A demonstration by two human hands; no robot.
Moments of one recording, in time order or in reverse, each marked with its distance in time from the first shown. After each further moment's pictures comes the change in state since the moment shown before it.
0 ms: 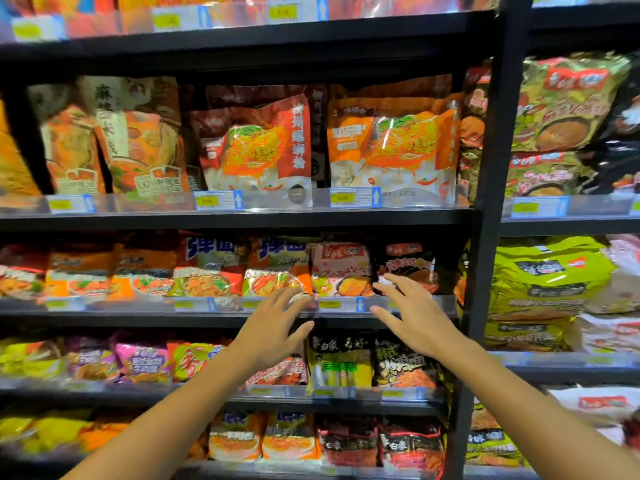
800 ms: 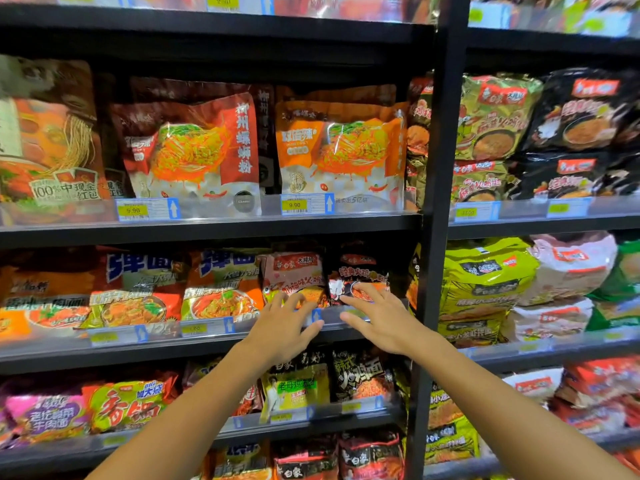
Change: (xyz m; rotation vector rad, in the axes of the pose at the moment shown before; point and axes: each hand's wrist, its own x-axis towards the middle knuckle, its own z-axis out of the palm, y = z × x) left_hand 0.089 0.053 0.036 0.064 -0.093 0.111; right_hand 0.011 0.030 -0.001 -0.088 -0.134 0.138
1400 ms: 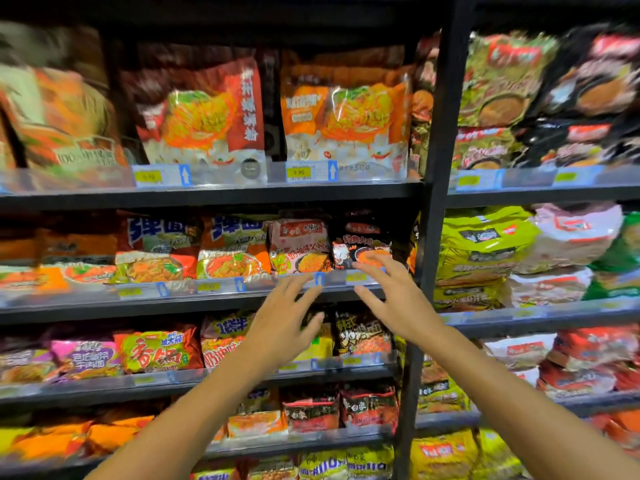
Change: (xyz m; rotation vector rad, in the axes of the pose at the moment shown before) left_hand -0.077 0.033 0.001 -0.095 0.270 0.074; right_hand -0.069 -0.020 -0.015 0.257 0.284 -0.088
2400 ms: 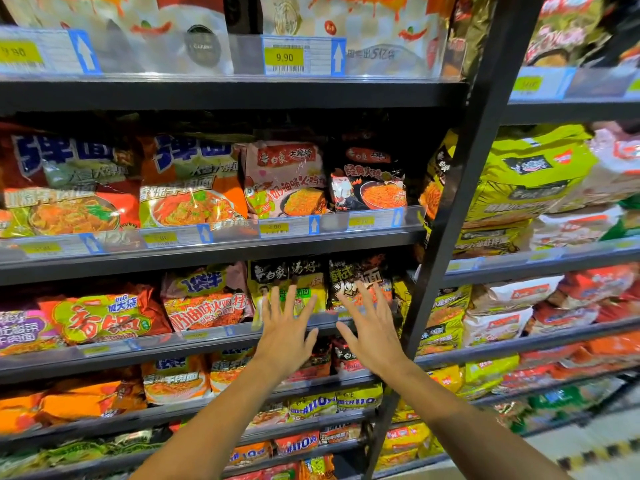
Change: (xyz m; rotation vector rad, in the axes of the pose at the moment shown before) left_hand -0.041 -0.033 0.200 0.002 -0.327 -0.219; right_hand -0.070 0.084 0.213 -0.280 -0.188 0.237
